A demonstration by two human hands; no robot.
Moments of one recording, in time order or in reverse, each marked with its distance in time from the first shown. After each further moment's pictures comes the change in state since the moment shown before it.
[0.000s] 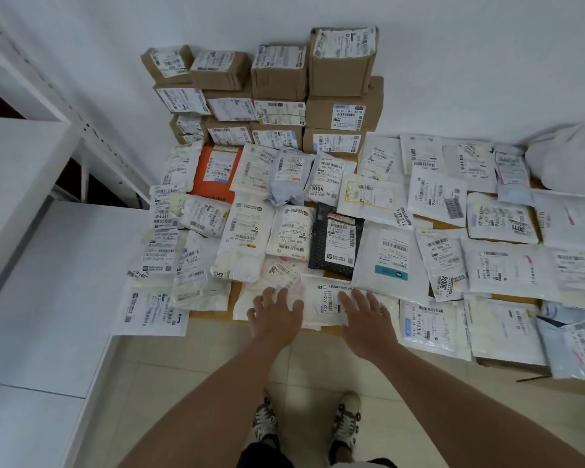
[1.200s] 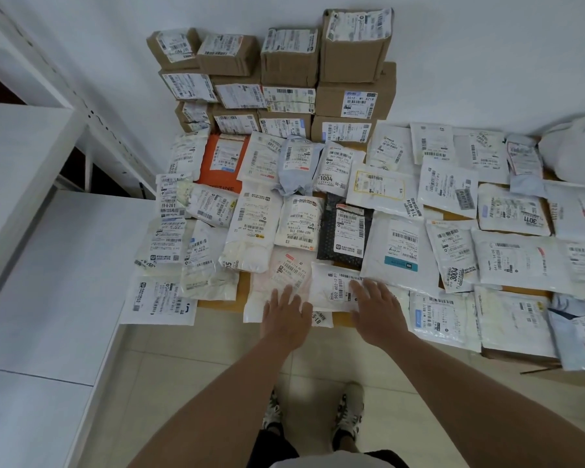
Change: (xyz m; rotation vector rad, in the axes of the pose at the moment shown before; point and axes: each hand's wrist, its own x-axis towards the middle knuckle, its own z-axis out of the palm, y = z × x) left_hand -0.002 -0.021 0.026 0.015 -0.101 0.143; right_hand 0.004 0.000 0.000 0.030 0.011 0.034
